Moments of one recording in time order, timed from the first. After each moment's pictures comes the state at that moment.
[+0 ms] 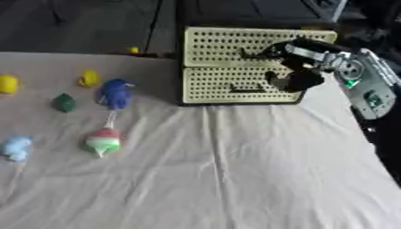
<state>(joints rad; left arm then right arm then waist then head) -0.44 0.18 -0.02 -1.98 -0.24 -0.45 0.16 -0.95 -0.82 0.07 -1.16 0.47 -0.24 0.56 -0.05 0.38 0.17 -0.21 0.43</state>
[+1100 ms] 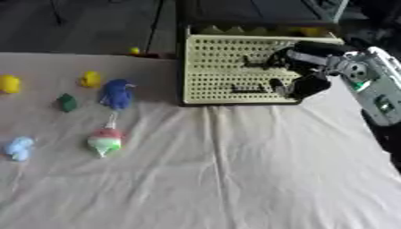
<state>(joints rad) -0.44 0.17 -0.02 -1.98 -0.24 -0.44 0.16 -0.87 -0.88 0.12 -1.38 0.62 -0.13 0.64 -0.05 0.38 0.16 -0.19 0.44</state>
